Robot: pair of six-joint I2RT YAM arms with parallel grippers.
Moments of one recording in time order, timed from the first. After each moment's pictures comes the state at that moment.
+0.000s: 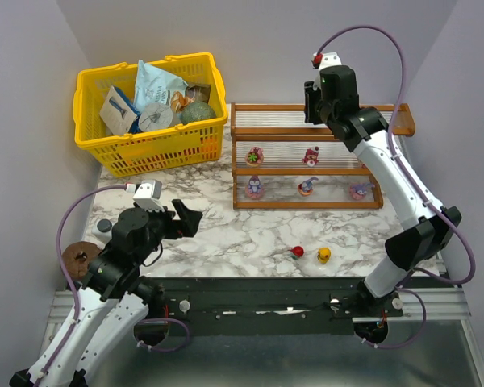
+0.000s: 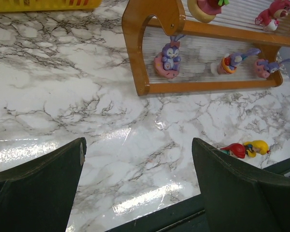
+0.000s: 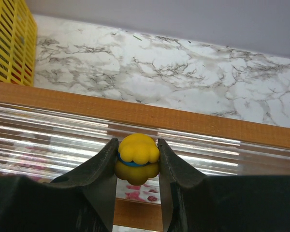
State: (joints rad) left arm -0.50 0.40 0.64 -0.57 -0.06 -0.50; right arm 0.45 1.66 1.84 -0.64 0.31 0.06
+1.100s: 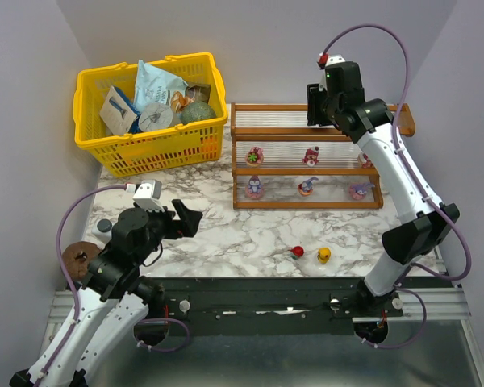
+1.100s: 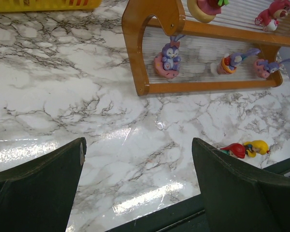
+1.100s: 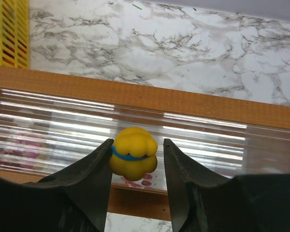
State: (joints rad) left arm -0.50 0.40 0.64 -0.57 -0.06 -0.50; right arm 0.40 1.70 1.94 -0.82 0.23 0.11
